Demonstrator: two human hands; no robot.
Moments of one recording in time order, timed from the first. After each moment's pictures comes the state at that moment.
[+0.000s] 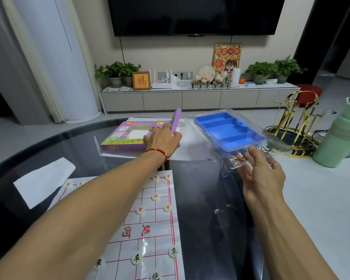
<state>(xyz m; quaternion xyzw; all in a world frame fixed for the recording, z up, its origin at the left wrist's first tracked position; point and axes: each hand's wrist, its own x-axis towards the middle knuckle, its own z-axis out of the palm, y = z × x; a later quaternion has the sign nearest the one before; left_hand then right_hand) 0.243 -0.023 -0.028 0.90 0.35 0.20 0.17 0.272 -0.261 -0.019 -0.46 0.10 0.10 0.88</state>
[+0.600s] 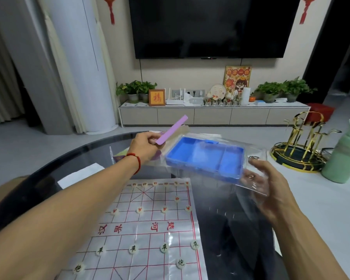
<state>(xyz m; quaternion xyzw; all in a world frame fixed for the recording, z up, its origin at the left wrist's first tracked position) 0.125 0.023 0.015 0.79 0.33 0.31 0.41 0.220 -0.286 0.016 -0.48 -0.05 0.30 0.82</state>
